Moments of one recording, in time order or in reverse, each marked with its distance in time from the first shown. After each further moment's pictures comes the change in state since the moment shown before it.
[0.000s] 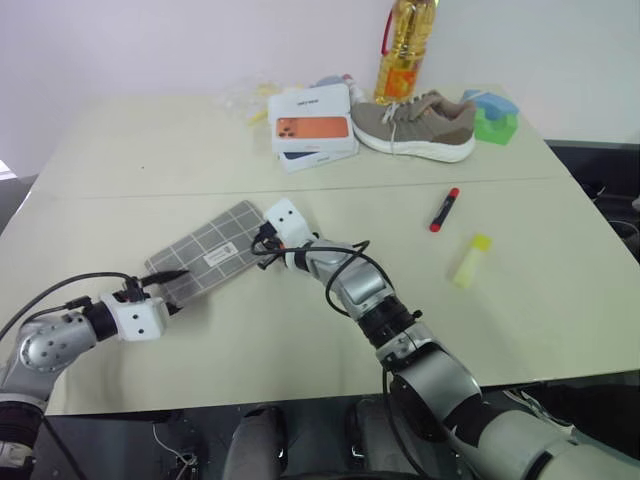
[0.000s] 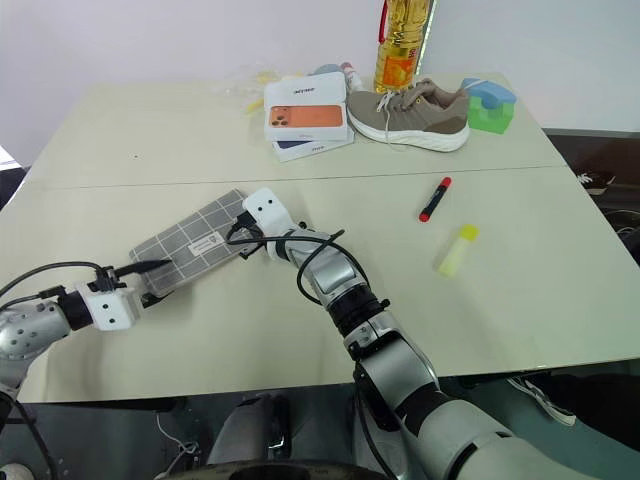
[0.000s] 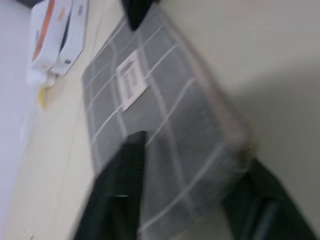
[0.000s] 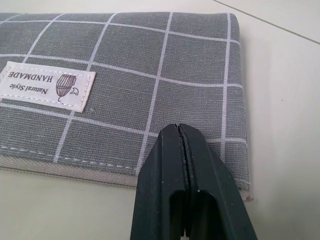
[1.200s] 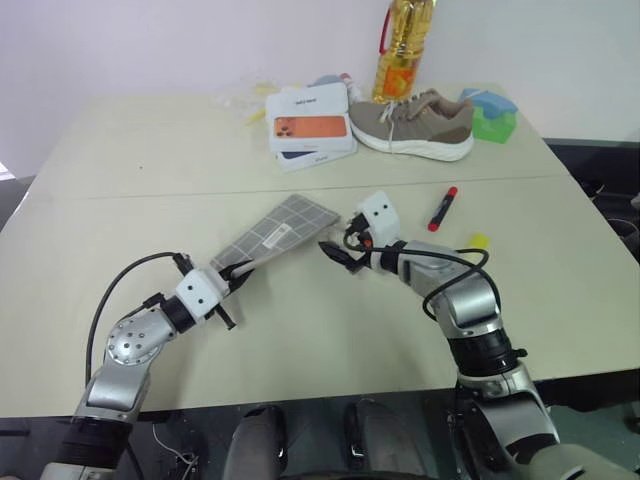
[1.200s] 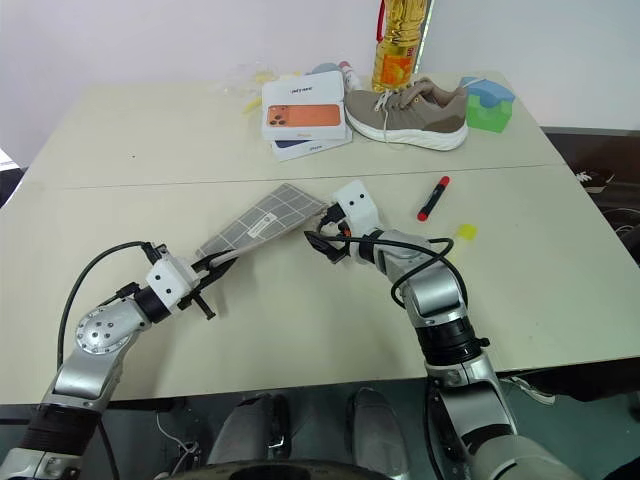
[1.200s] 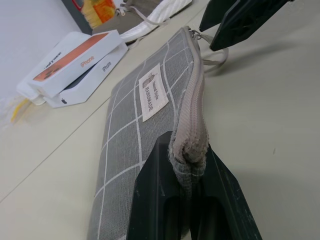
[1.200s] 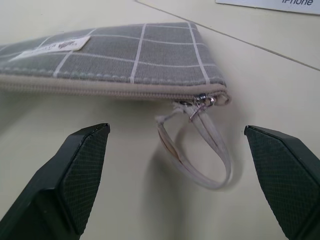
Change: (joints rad) left arm 0.071 -0.325 -0.075 -0.542 -0.290 0.657 -0.002; right arm 0.265 -0.352 -0.146 -0.624 0.142 0.308 0.125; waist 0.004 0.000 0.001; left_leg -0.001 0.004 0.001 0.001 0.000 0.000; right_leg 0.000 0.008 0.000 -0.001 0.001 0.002
